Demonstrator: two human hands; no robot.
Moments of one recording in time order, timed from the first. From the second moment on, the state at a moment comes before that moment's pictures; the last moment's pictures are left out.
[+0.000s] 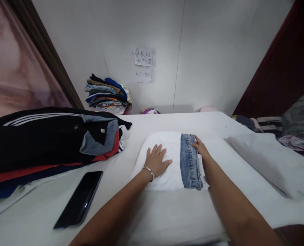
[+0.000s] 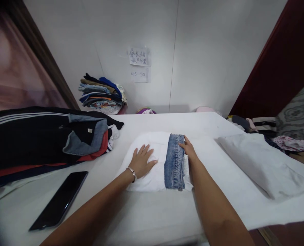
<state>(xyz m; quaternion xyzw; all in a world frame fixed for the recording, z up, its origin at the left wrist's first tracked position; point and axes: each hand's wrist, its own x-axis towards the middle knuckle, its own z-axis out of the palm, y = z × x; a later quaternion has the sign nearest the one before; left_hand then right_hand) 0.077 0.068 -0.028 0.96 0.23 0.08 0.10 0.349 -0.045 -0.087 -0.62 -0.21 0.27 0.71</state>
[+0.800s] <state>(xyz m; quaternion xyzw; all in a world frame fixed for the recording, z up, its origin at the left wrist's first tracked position) 0.075 -0.014 -0.045 0.99 0.03 0.07 0.08 0.314 -0.044 -0.061 -0.74 -0.42 0.13 0.51</state>
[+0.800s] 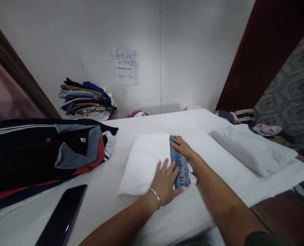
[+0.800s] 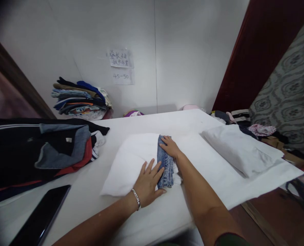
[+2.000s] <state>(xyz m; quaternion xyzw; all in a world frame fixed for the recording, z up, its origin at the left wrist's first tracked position) 0.079 -0.015 -0.051 0.98 0.04 0.17 0.03 0.179 -0.173 -0.039 -0.83 -0.34 0.12 0.42</state>
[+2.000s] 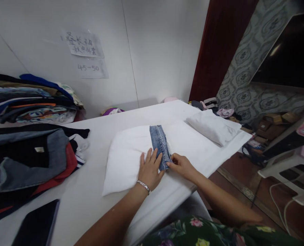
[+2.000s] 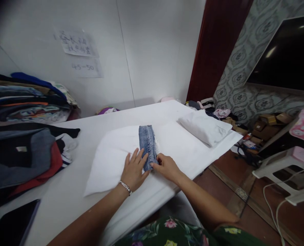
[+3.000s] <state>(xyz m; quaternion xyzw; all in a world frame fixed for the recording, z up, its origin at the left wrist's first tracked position) 0.081 -0.015 -0.045 0.98 0.05 0.17 0.03 0.164 -0.174 -0.050 -0.55 -0.22 0.33 0.73</state>
